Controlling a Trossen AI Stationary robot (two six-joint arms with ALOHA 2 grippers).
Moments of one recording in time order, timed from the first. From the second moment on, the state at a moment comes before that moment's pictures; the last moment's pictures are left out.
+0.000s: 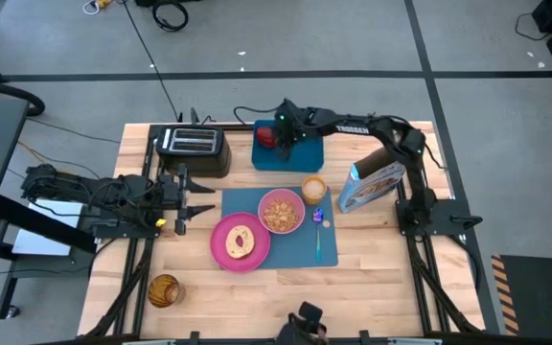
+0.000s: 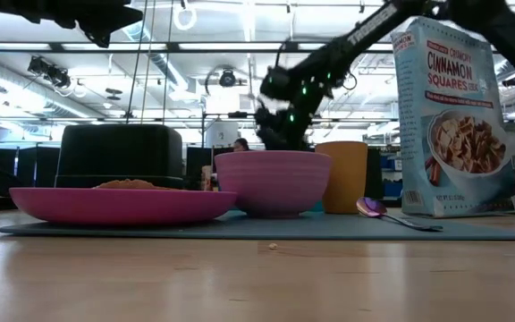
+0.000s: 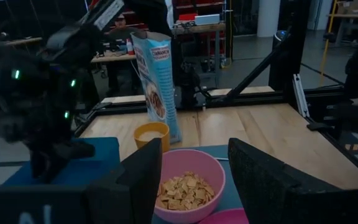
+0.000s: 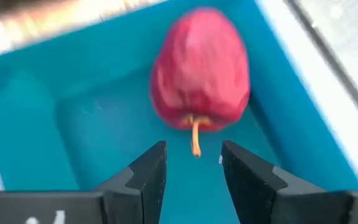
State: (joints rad) left arm -0.21 0.50 0.42 0.03 -0.28 0.06; right arm -0.52 2.05 1.59 -0.49 0.04 -0.07
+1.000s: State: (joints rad) left arm -0.21 0.50 0.42 0.03 -0.28 0.06; right arm -0.56 2.14 1.59 -0.42 -0.05 -0.11
